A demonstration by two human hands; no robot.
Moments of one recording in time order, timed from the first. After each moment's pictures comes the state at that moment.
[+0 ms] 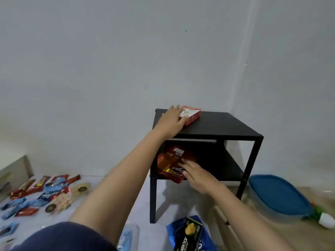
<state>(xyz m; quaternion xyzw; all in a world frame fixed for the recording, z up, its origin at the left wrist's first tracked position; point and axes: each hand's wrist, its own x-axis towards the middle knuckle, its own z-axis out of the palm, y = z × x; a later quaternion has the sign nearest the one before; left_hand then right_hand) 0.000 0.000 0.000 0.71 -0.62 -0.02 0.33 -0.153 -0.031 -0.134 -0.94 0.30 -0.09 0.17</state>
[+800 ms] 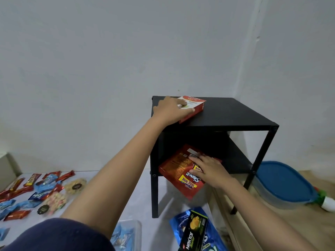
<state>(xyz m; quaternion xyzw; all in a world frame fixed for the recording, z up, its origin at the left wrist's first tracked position) 0.025 -0.029 -0.001 0.77 -0.56 -0.04 0.31 -0.151 -0.085 -0.173 -0.92 0.37 -0.02 0.08</state>
